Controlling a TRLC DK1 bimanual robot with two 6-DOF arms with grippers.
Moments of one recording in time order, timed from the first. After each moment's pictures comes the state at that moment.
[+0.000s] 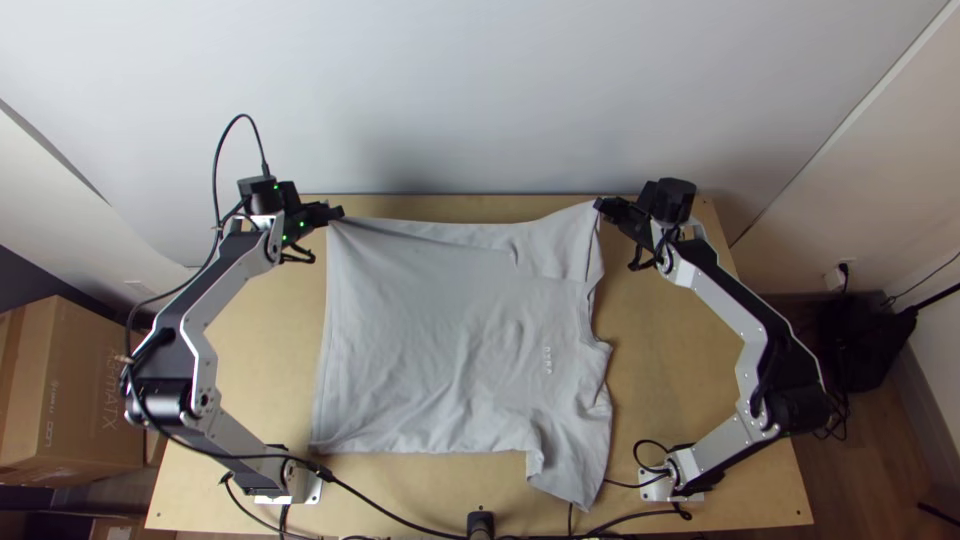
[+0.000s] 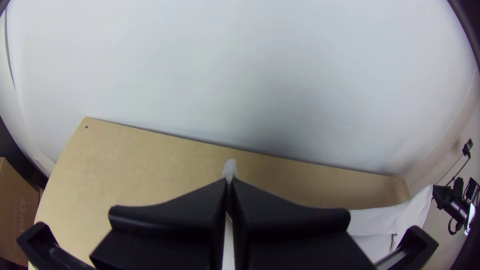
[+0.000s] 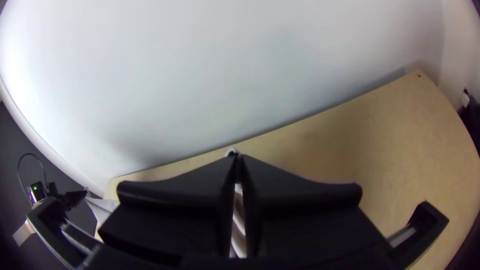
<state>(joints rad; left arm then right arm) 0.05 1.74 1.36 -0.11 0.12 -0.21 0.14 1.72 1.26 0.04 -0.18 0.52</state>
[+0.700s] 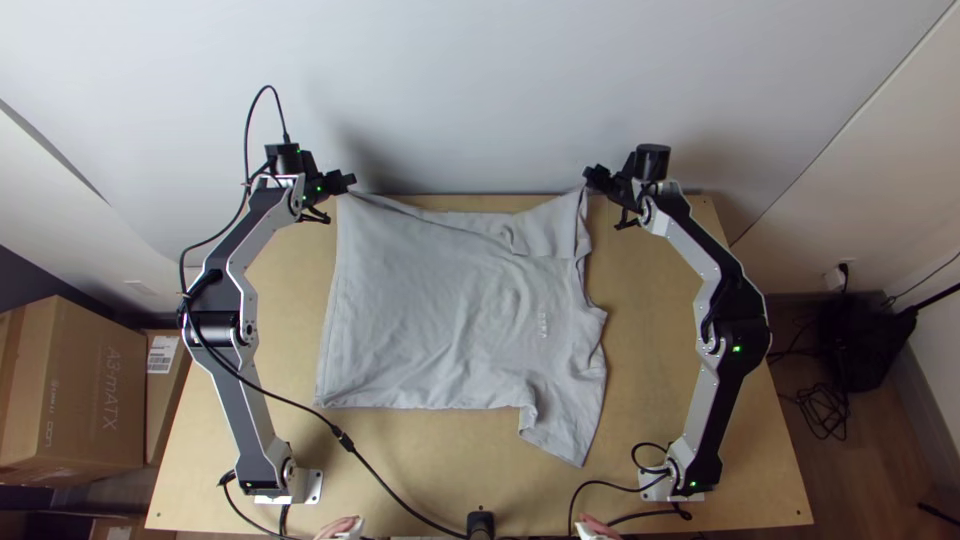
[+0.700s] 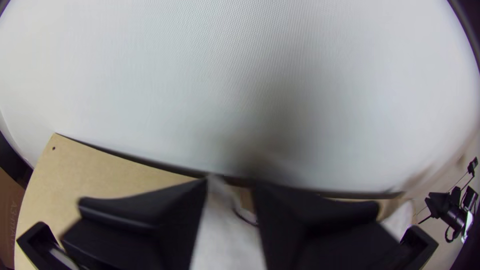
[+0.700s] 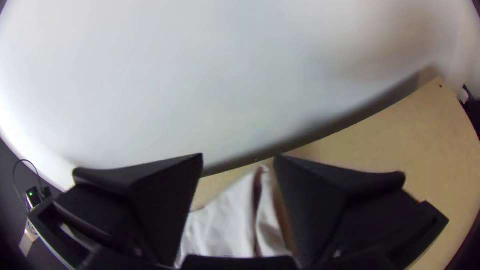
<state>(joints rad) 0.04 2.16 1.89 -0.25 0.12 -0.25 0.11 2.12 1.78 -0.16 -0.16 0.52</state>
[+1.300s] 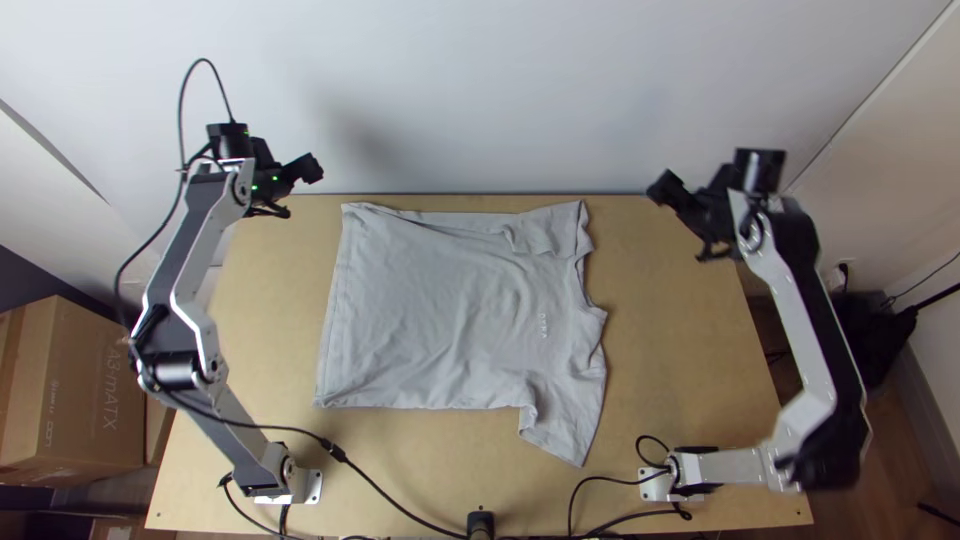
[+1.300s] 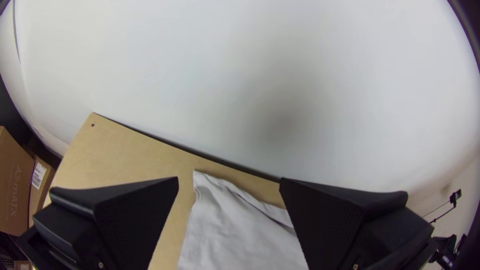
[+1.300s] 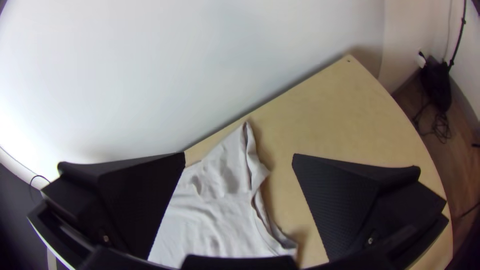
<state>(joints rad) 0.12 1.87 1.84 -0.57 0.19 -0.34 0.01 1.47 1.54 -0.71 -0.15 0.58</state>
